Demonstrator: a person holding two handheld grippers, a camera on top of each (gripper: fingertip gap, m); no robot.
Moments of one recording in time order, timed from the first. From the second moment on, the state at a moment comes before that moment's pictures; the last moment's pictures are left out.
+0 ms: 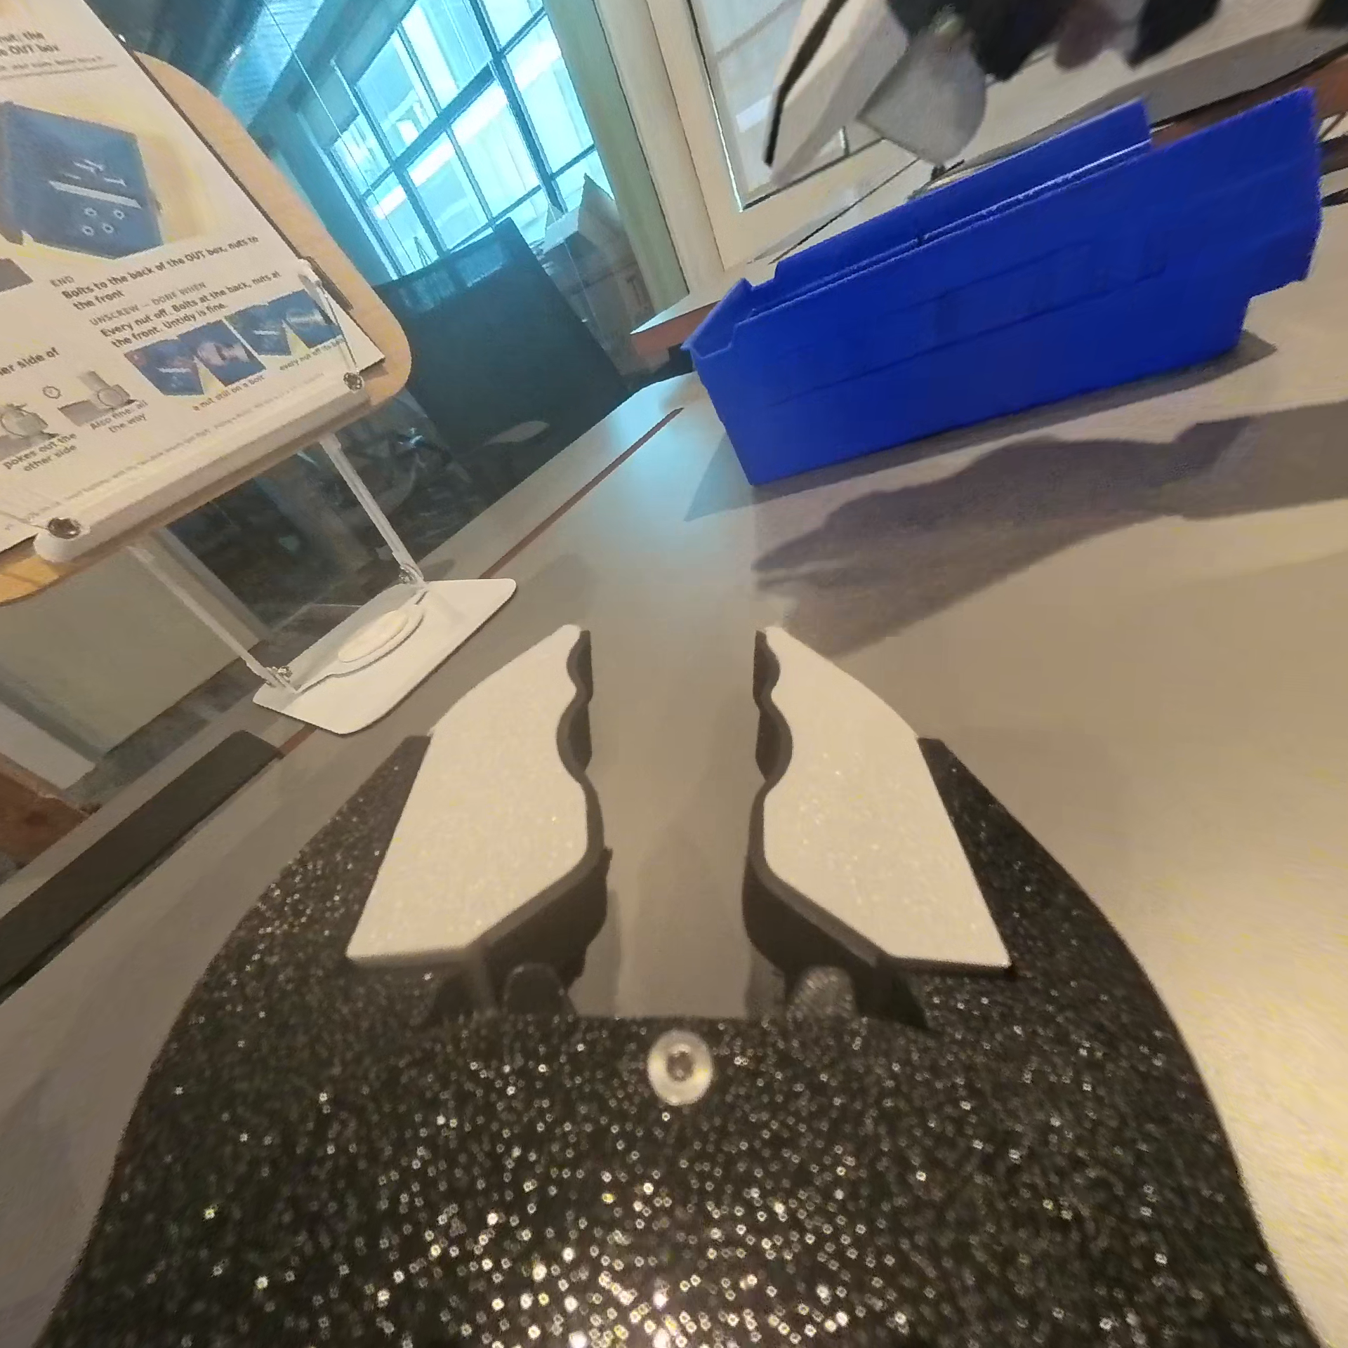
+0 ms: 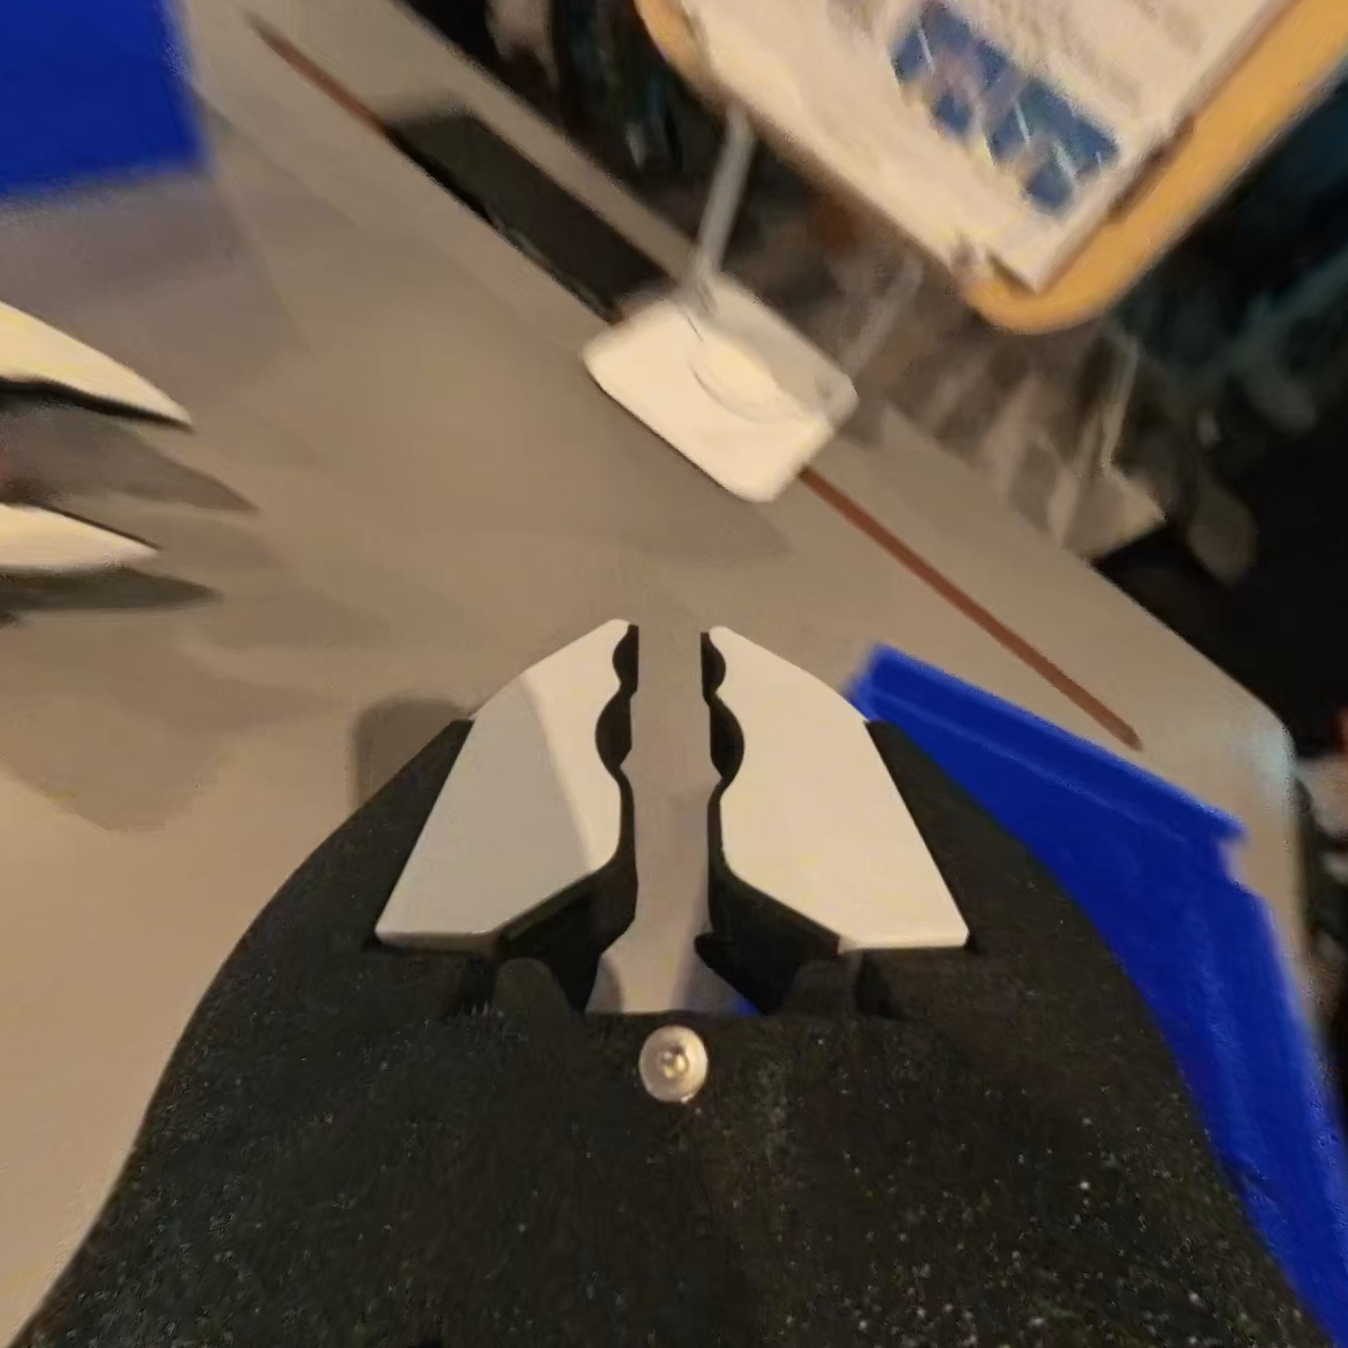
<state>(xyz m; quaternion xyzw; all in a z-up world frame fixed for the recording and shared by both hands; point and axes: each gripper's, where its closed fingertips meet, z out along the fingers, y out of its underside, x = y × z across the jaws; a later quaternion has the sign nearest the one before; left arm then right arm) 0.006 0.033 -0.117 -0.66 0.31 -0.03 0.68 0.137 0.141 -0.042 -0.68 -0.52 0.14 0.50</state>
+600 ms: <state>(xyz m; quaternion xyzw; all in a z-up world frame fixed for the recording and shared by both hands) -0.027 0.038 -0.097 -0.66 0.25 -0.01 0.71 0.104 0.054 -0.081 -0.60 -0.35 0.37 0.61</state>
